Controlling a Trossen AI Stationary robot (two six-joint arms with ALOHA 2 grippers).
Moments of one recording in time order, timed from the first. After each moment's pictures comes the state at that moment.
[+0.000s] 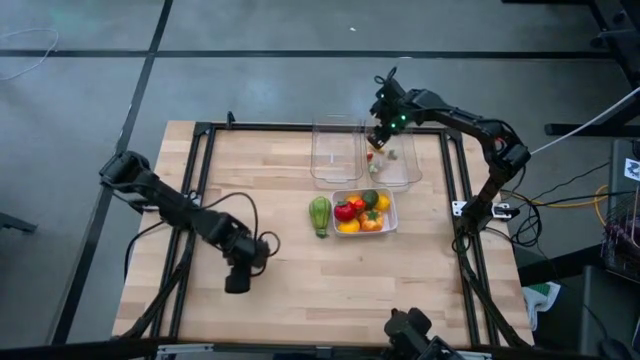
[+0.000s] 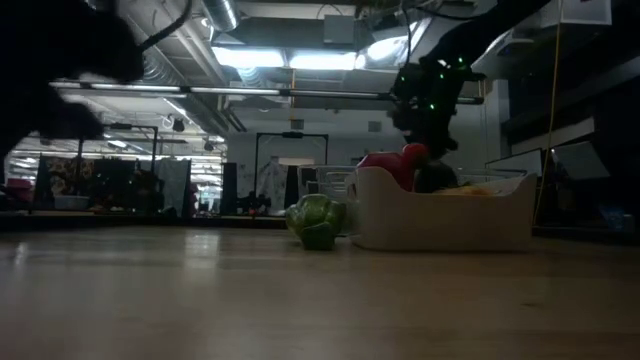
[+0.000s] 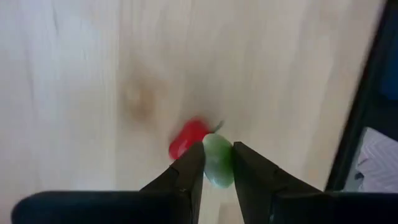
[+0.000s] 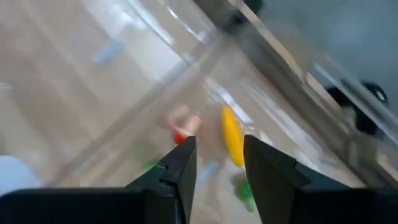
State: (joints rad) left arm -0.45 1.44 0.85 -0.72 0.22 -0.64; right arm -0.79 1.73 1.39 -0.82 -0.10 -0.06
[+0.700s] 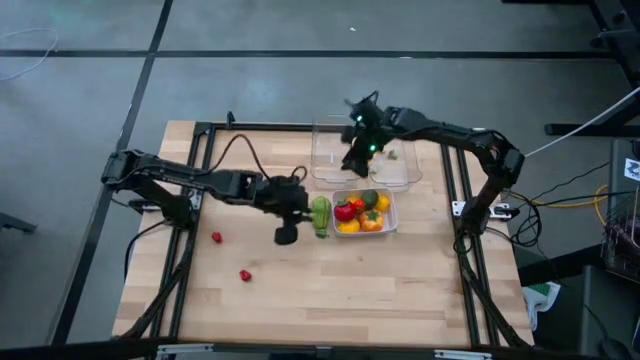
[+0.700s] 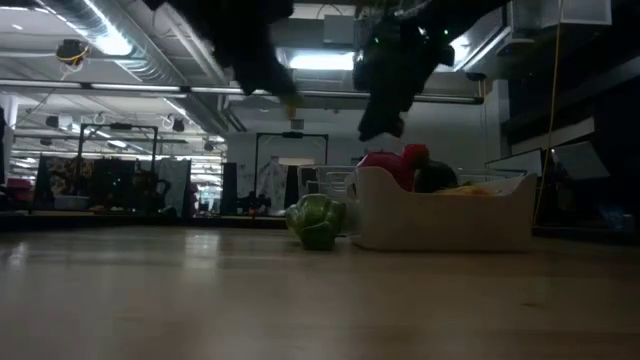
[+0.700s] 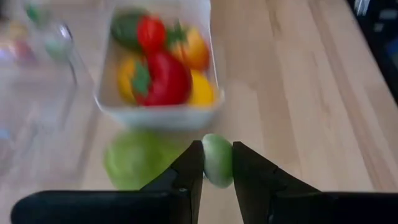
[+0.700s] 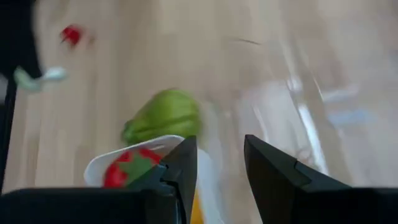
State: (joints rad) left arm -0.04 1.44 1.02 -0.31 -0.02 -0.08; right arm -0.50 1.73 1.44 -0.72 -0.50 -0.13
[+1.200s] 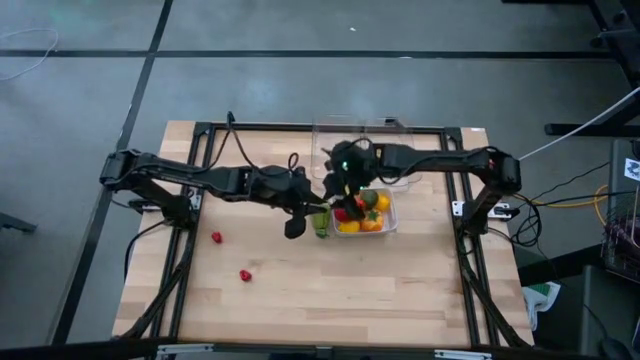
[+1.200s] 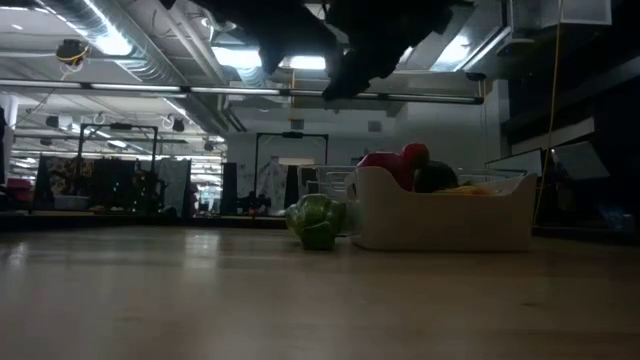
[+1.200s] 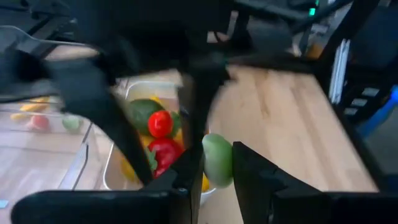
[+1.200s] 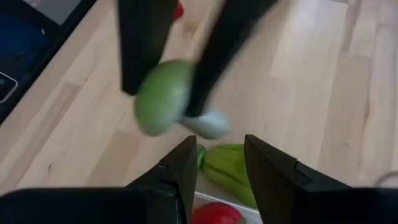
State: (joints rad) left arm -0.01 1.43 1.02 -0.05 -0.02 -0.14; right arm -0.16 1.73 1.44 -0.58 -0.44 -0.38
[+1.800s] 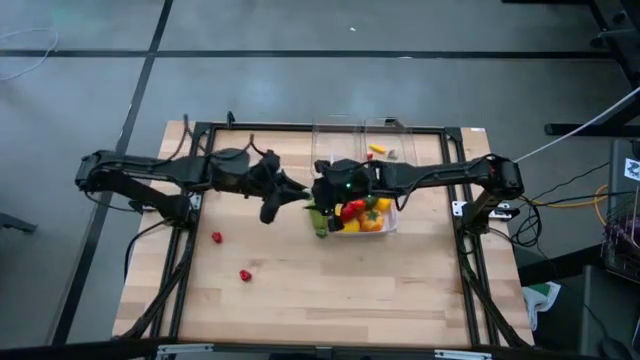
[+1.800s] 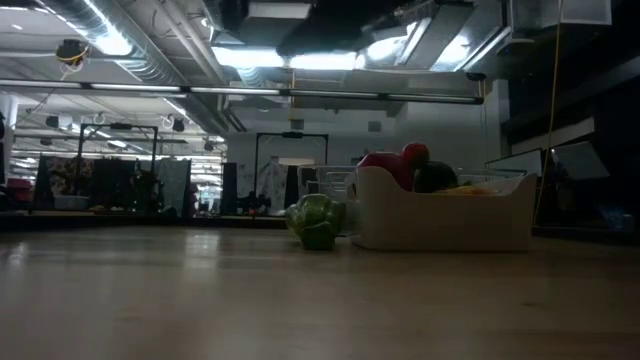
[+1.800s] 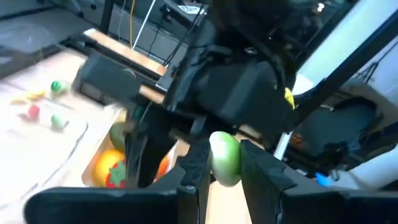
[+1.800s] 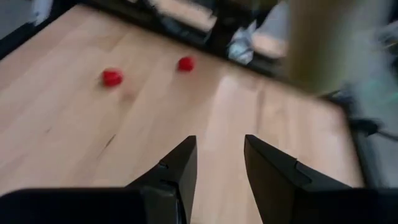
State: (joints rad) left arm -0.01 1.16 1.02 -0.11 -0.02 -0.52; right arm 0.00 1.73 1.44 -0.25 -0.07 -0.37
